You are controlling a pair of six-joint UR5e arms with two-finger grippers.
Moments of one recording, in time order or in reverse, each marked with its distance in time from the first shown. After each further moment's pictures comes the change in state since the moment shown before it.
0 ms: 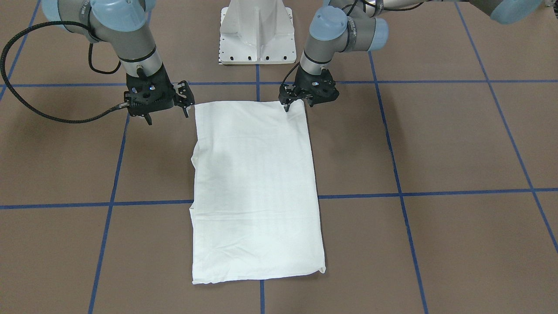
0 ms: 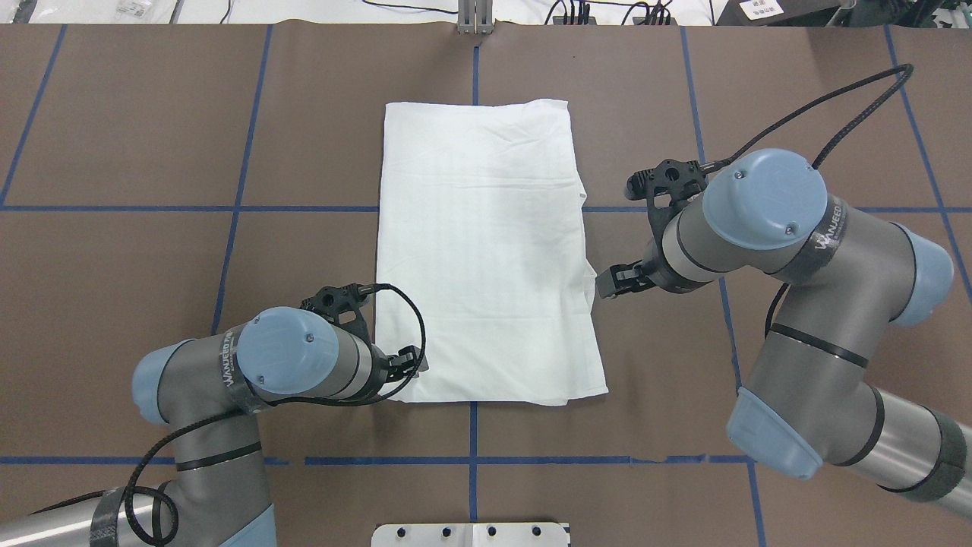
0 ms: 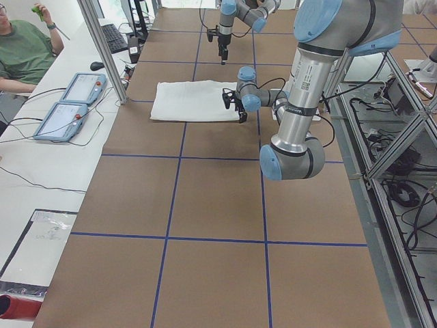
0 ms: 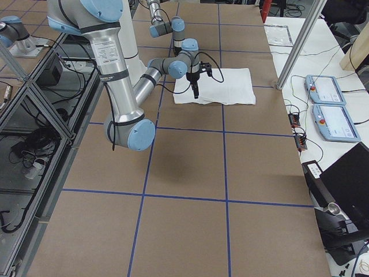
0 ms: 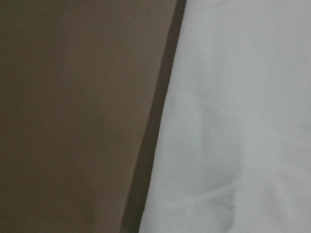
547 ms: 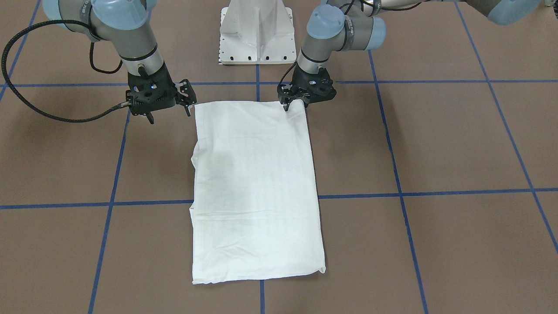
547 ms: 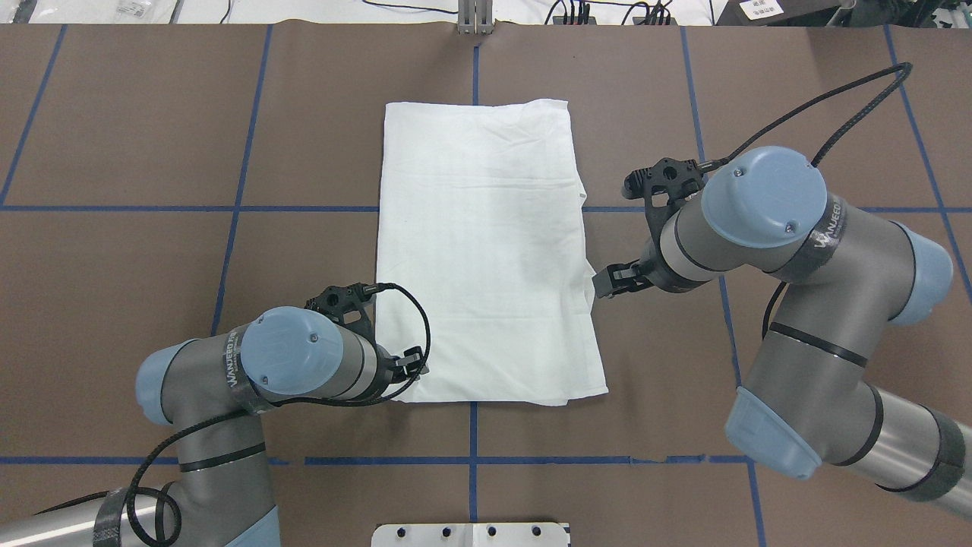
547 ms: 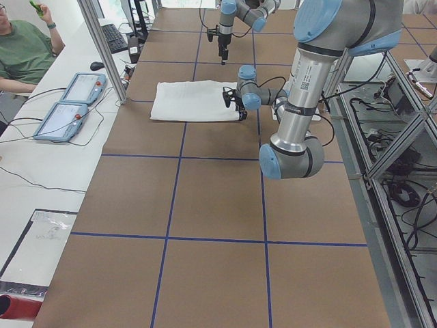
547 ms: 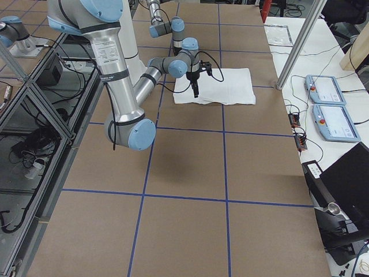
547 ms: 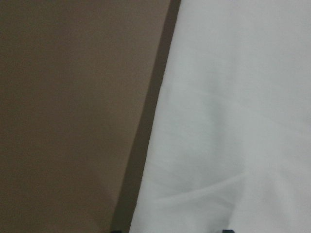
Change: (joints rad) left arm 0.001 -0.009 -0.008 0.005 -0.002 -0.002; right arm 0.000 0.005 0.001 0.000 0.006 0.001
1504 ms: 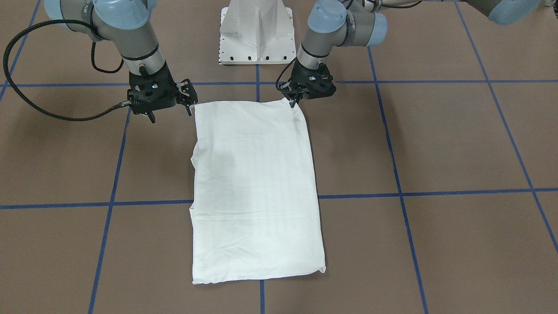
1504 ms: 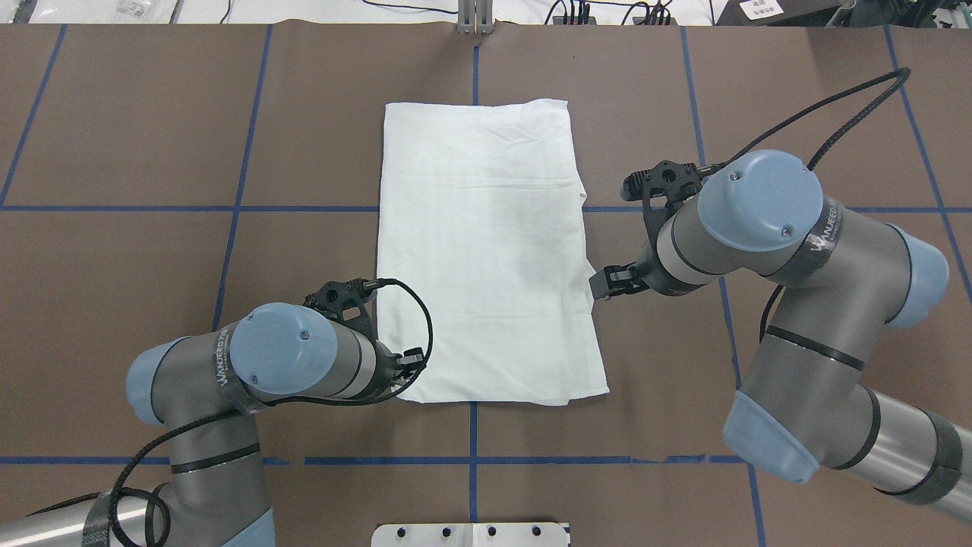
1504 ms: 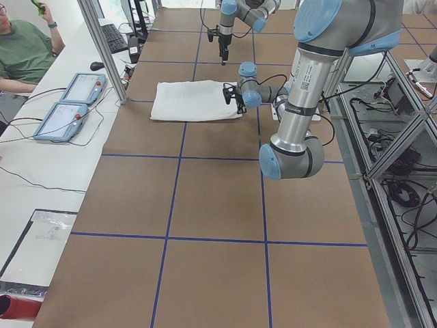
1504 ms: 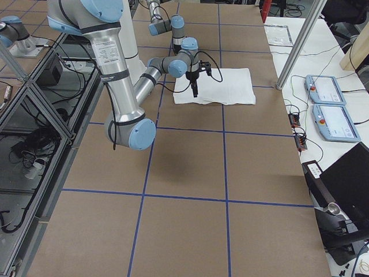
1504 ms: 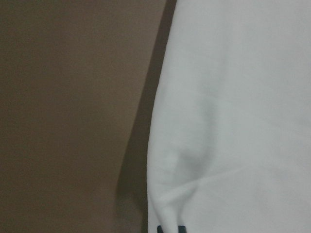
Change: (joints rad) left arm -0.005 0.002 -0.051 0.006 -0.004 0.009; right arm -0.020 0.004 0.000 0.002 -0.004 0.081
